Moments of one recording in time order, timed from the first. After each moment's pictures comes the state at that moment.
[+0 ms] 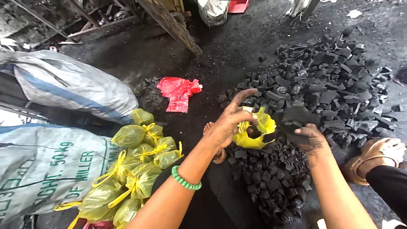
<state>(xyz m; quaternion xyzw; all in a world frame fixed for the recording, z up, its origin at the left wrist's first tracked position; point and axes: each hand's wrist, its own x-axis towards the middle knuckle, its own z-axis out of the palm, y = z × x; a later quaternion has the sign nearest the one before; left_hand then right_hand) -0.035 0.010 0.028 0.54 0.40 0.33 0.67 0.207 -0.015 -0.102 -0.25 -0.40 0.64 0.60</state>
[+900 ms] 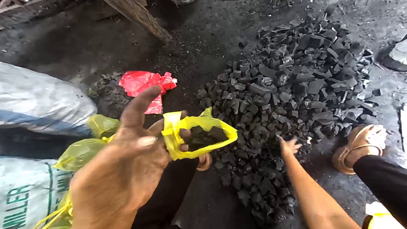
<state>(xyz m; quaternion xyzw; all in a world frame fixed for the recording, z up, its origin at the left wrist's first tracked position) -0.111 0.010 0.033 0.47 0.41 0.46 0.62 0.236 -0.011 -0.309 -0.89 -0.11 0.36 0.26</state>
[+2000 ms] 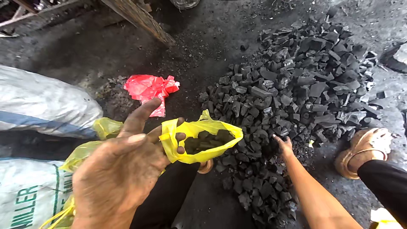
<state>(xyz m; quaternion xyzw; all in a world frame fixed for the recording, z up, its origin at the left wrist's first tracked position) -0.119 0.011 0.032 0.42 0.42 0.48 0.64 0.231 0.002 -0.315 -0.76 -0.08 0.48 0.43</state>
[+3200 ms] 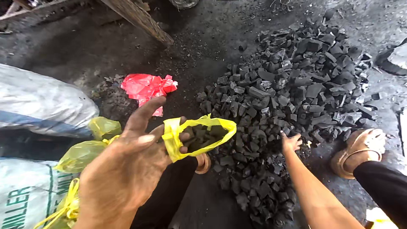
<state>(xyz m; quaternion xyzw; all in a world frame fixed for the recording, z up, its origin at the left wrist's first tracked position) -0.107 0.011 0.031 0.44 0.44 0.47 0.63 0.250 0.017 -0.291 -0.89 -0.11 0.32 0.29</state>
